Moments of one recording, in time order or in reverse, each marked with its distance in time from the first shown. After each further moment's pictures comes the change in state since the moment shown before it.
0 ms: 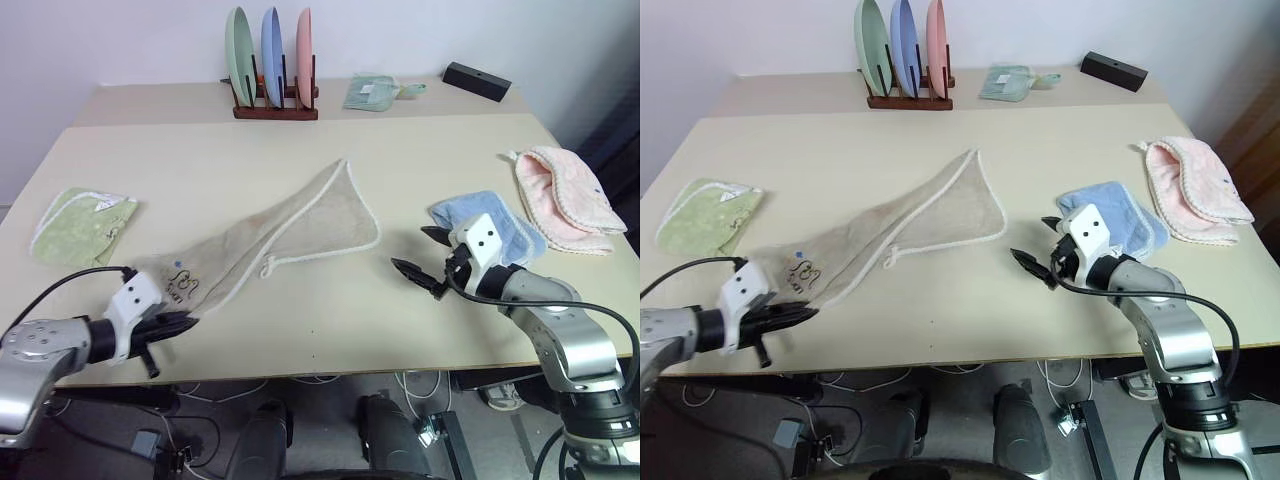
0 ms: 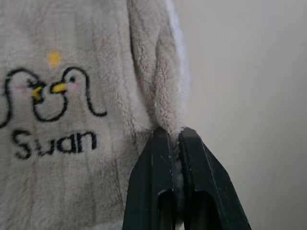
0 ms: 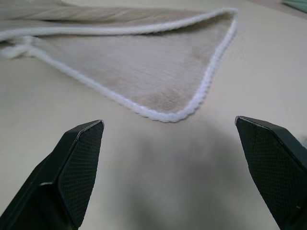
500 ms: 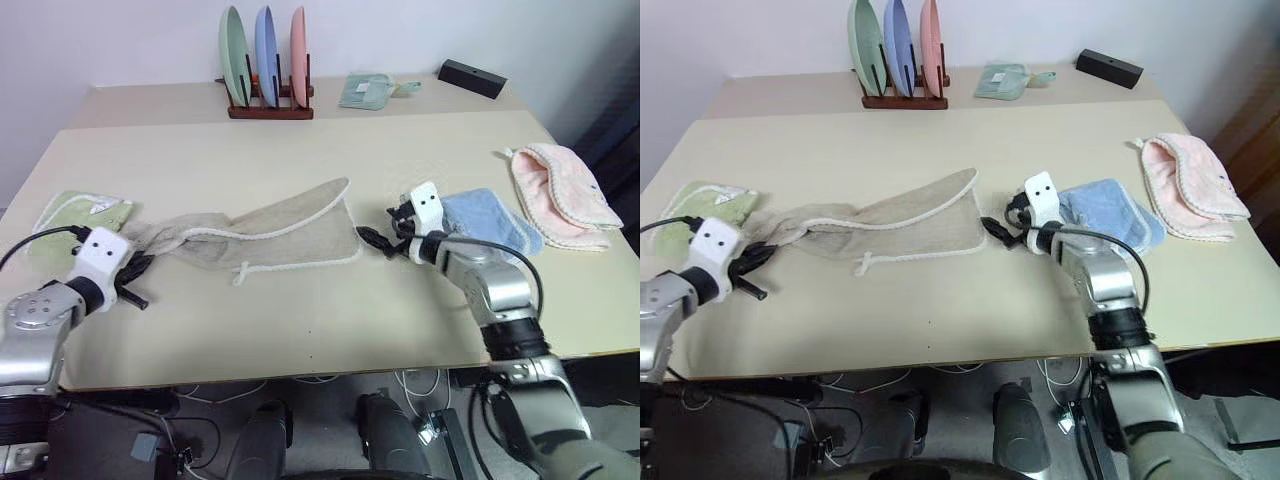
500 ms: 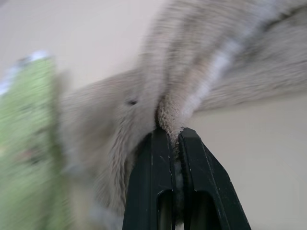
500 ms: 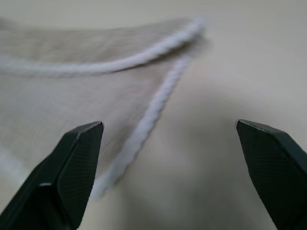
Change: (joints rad) left arm -0.282 -0.175 0.001 0.295 0.158 -0.164 0.321; right arm -0.378 0.279 0.055 0.438 -0.068 0.171 -0.189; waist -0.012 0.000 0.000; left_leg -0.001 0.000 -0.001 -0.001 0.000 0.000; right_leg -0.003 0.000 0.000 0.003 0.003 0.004
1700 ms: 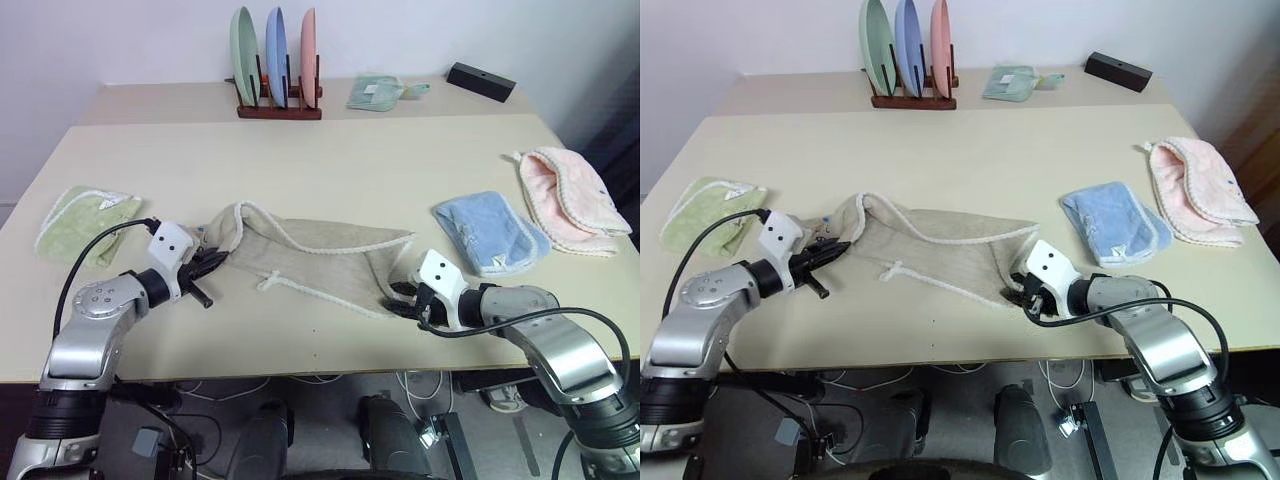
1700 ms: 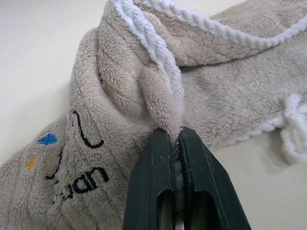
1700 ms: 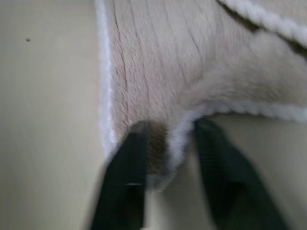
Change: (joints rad) left arm -0.081 -0.135 -0.113 -0.194 -0.101 0.130 -0.082; right arm 0.405 -0.400 0.125 -0.612 -0.022 0.054 0.314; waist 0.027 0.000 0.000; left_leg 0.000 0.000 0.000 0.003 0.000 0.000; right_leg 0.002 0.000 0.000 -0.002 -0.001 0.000
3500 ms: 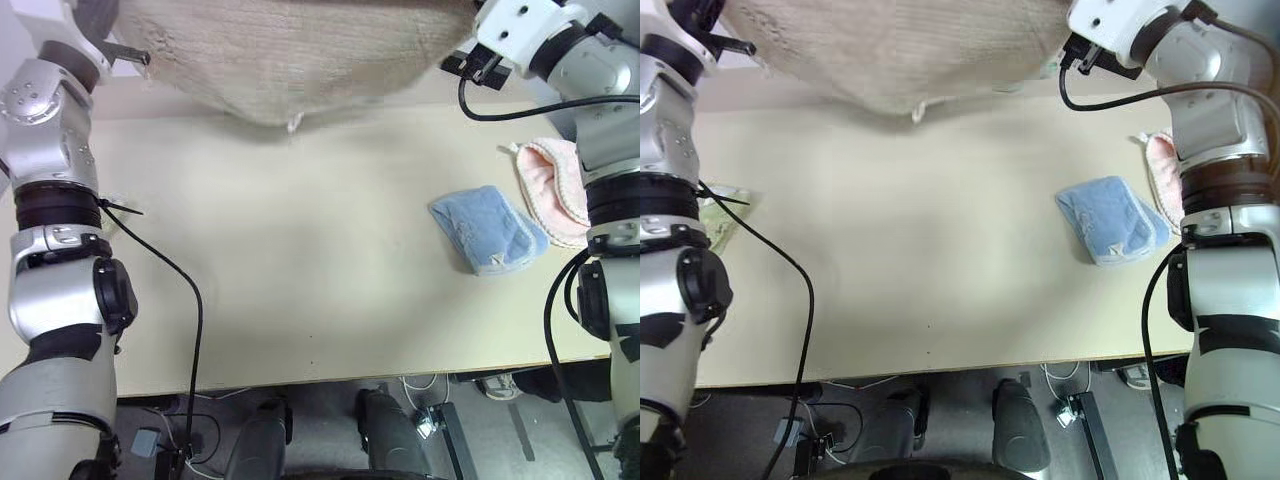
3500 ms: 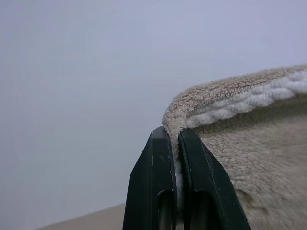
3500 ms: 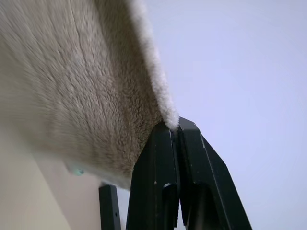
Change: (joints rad) left arm -1.023 0.033 0.116 0.961 0.073 -0.474 0.215; right arm -1.060 -0.030 0.026 1.091 -0.531 -0.970 -0.335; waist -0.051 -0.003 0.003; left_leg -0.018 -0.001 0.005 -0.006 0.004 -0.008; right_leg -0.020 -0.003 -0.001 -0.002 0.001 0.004
